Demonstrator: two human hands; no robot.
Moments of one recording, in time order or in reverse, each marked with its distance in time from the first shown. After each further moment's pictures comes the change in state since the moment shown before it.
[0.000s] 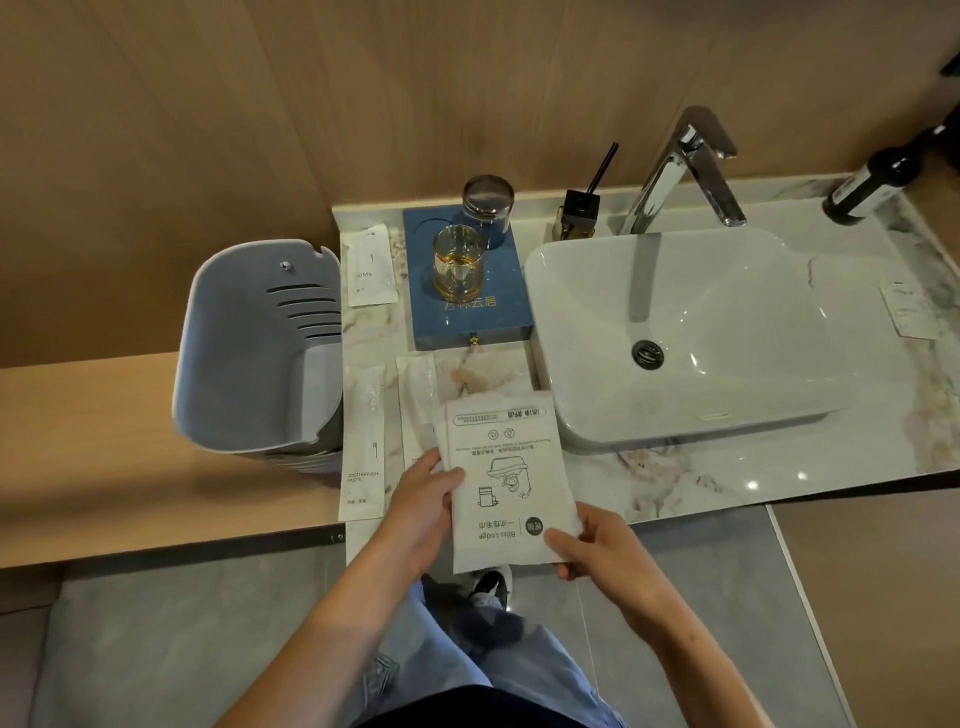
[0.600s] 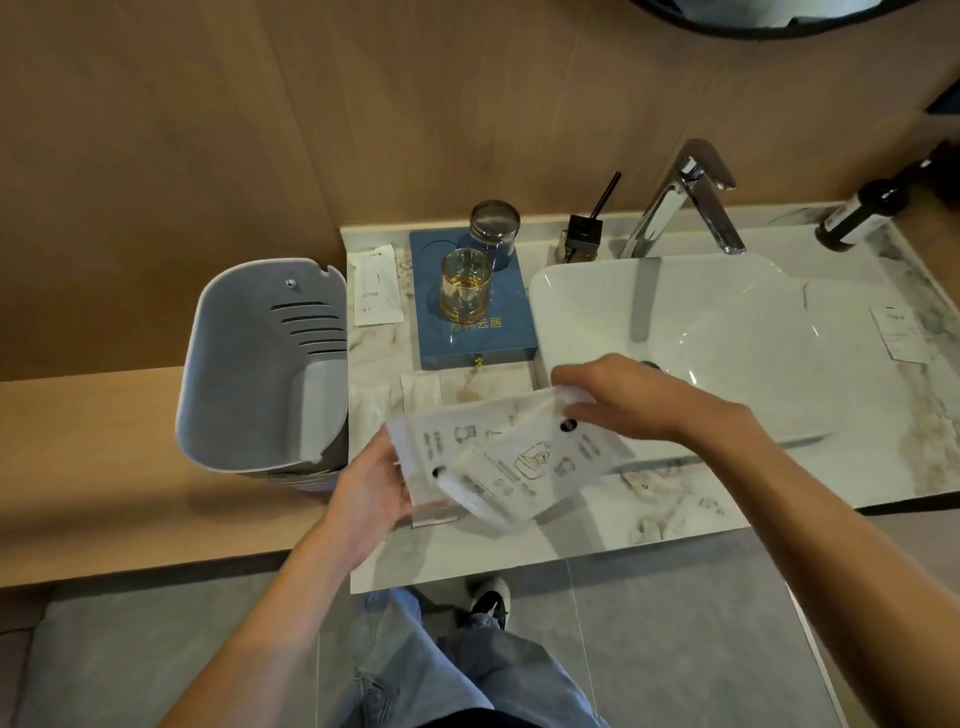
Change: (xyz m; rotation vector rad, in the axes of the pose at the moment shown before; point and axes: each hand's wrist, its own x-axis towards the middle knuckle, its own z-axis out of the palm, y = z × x) left_hand 0.003 0.049 -0.052 -0.159 -0.070 0.073; right_hand 0.059 -0.187 -0.047 -1.328 -0.160 -0.550
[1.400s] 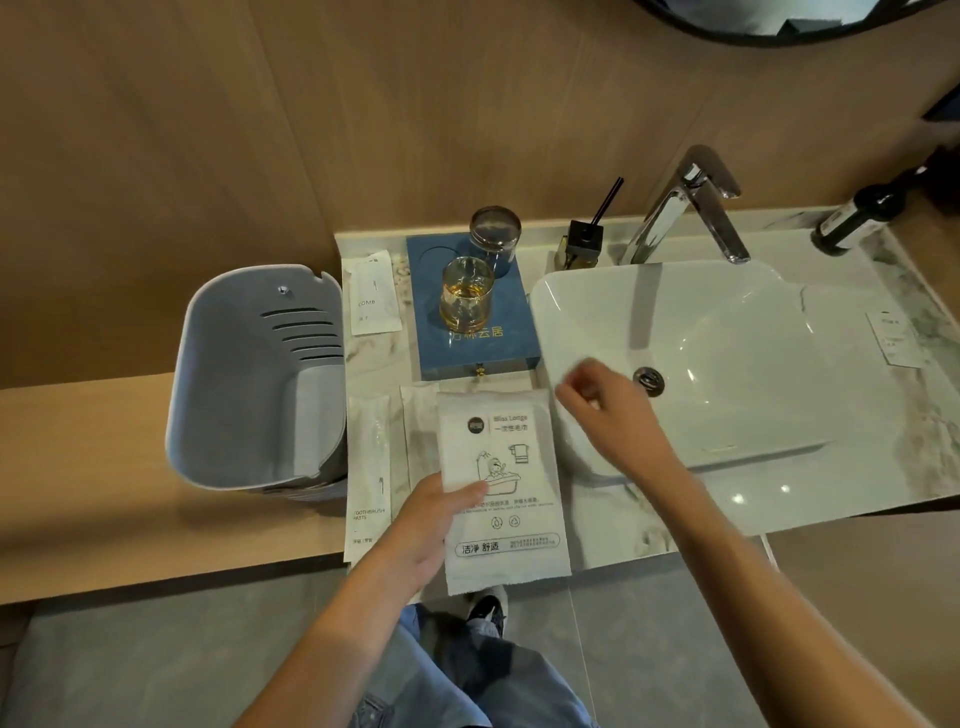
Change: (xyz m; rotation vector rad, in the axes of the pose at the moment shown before) left_hand 0.008 -0.020 0.043 0.245 -0.073 -0.149; right_hand 0.020 -0.002 0.057 0.504 0.534 0.382
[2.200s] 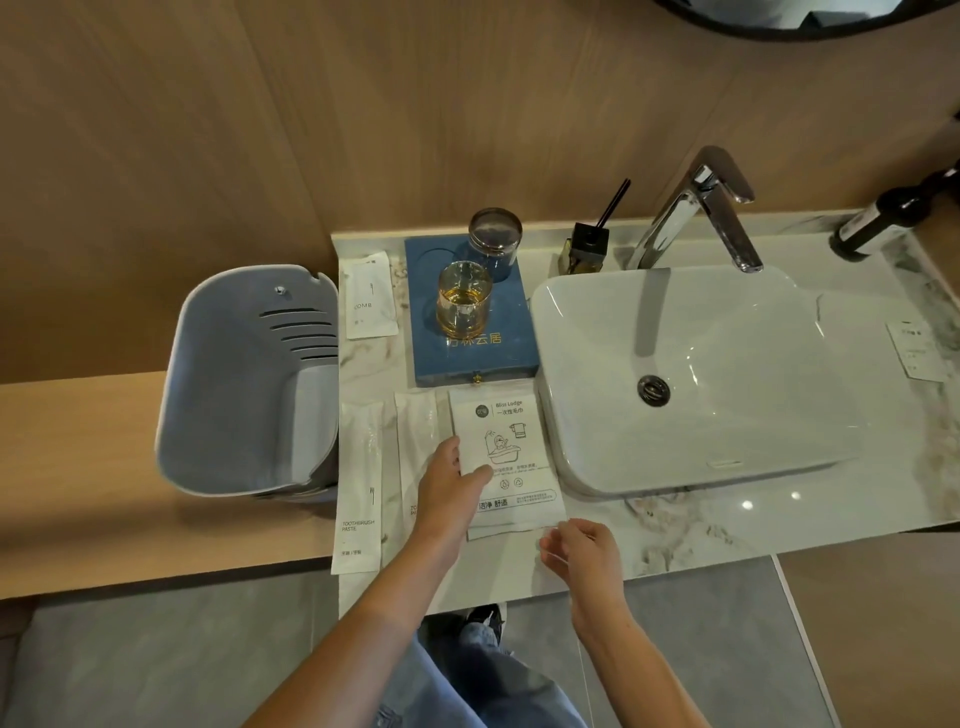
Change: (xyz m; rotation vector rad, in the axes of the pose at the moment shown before) left_hand 0.055 0.000 0.029 0.263 0.313 0.223; right_hand -0.089 0.067 0.110 0.978 0.186 0.925
